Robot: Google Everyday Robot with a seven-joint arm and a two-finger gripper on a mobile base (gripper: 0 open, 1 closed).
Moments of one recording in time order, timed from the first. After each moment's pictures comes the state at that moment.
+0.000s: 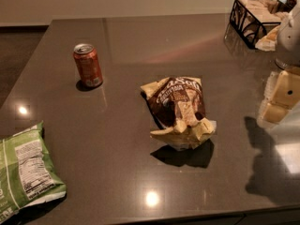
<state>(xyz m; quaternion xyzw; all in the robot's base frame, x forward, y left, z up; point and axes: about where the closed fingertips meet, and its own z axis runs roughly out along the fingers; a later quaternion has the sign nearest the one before) 0.438 -0.217 0.976 -0.60 0.78 -0.03 0.16</state>
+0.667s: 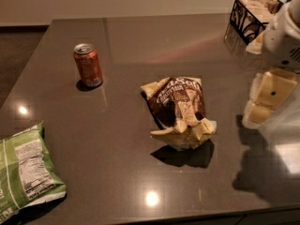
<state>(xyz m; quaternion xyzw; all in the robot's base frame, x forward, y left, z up) 0.442 -0.200 0.969 -0.59 0.79 -0.03 0.16</state>
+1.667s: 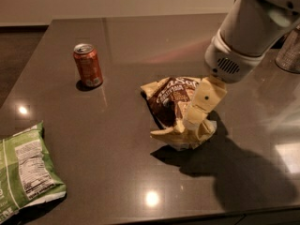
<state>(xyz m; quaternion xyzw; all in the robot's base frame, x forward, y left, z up) 0.459 -0.121 0.926 -0.51 0.85 0.04 0.14</state>
